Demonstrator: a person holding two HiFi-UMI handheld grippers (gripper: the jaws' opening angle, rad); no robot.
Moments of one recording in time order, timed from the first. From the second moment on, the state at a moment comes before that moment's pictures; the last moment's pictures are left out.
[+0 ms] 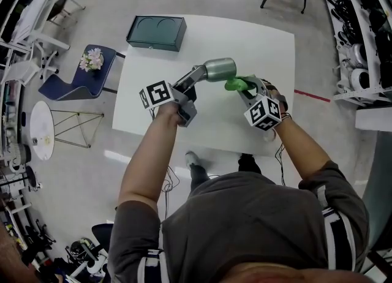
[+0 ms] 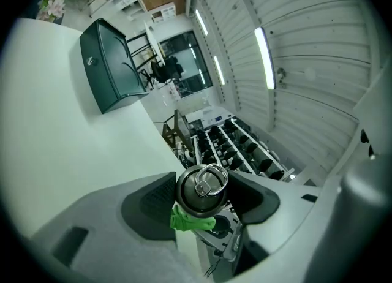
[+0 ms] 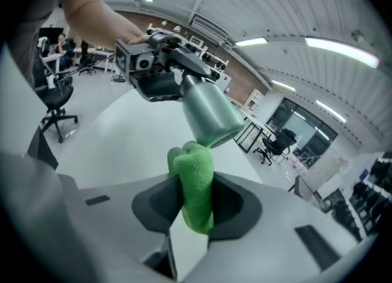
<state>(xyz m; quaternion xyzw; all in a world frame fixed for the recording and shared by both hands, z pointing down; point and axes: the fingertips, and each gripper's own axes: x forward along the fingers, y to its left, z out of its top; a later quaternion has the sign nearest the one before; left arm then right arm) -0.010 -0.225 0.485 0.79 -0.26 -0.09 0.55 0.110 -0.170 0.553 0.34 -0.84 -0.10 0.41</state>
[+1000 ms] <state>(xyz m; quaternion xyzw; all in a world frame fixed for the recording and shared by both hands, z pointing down) -0.013 -0.214 0.471 0.82 -0.24 -0.10 0.50 0.169 -0.211 0.497 0.44 -0.86 0.24 0.09</state>
